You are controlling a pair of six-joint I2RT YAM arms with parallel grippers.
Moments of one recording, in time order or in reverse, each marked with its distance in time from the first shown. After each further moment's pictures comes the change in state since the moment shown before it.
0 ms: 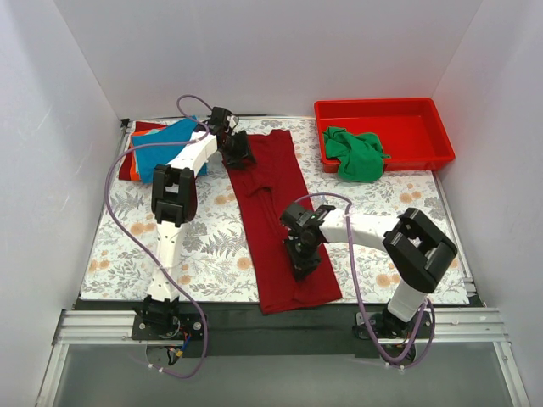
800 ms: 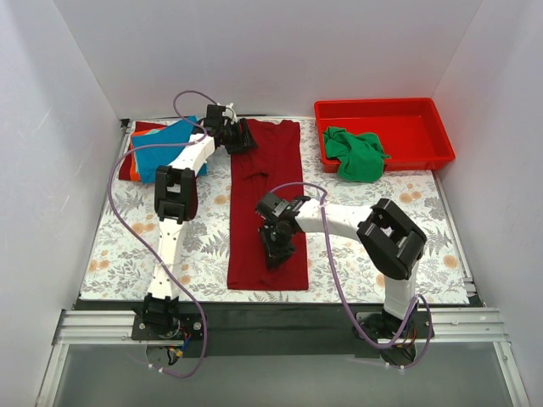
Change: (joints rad) left arm 0.039 0.128 0.130 0.283 0.122 0.082; right arm 0.066 0.215 0.282 0.044 -0.019 0.074
